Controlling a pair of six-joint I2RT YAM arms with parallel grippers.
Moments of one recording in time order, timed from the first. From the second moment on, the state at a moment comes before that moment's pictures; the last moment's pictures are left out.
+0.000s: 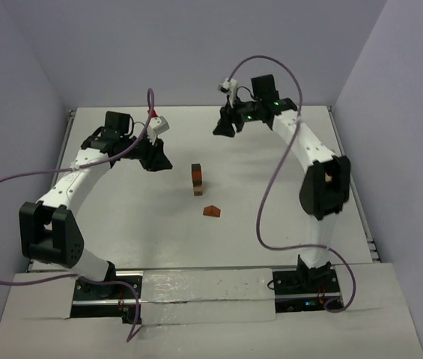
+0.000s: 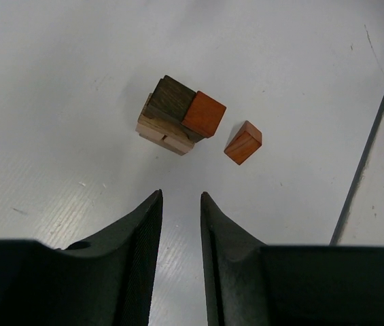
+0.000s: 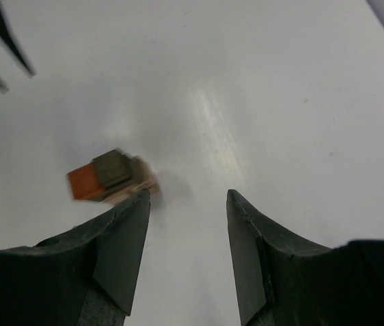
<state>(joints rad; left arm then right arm) -0.24 1.52 1.27 -0.60 0.81 0.39 0.31 1.98 1.87 -0.59 -0.85 -0.43</state>
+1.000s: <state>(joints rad) -0.07 1.32 1.16 -0.51 0.85 0.30 0.71 1.54 0.89 -0.30 -0.34 -0.28</state>
